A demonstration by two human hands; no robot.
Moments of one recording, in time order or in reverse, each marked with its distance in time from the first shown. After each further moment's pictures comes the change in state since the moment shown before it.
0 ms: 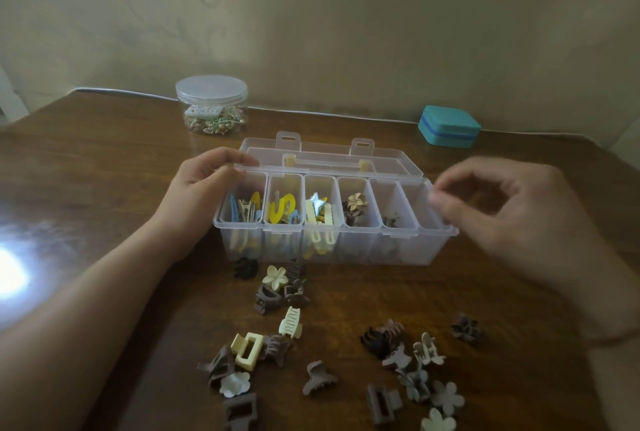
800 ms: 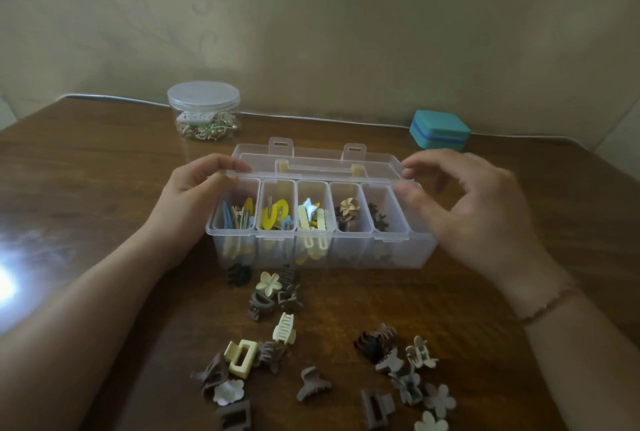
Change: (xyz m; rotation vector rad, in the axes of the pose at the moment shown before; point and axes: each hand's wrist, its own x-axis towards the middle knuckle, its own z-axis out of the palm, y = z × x) left_hand 0.000 -0.001 -0.002 -0.015 -0.006 0.000; right_hand 0.016 0.010 0.025 -0.136 0.228 -0.084
